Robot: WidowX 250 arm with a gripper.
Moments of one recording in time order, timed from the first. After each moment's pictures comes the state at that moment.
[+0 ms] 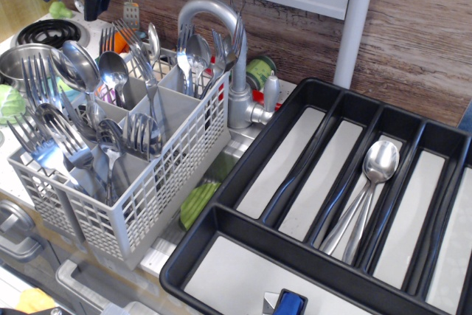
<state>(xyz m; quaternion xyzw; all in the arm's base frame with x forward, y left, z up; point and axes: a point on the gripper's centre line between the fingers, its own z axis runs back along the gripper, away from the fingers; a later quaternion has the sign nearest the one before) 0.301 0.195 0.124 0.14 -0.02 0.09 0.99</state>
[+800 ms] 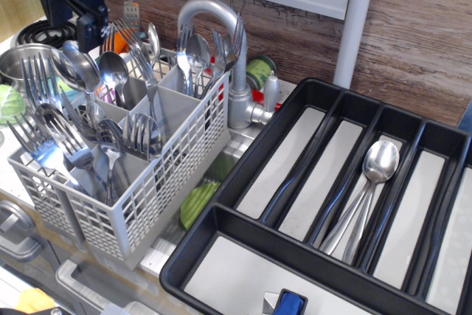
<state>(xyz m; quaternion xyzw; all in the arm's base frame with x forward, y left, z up) 0.301 0.207 0.082 0.16 -0.05 -0.10 0.98</state>
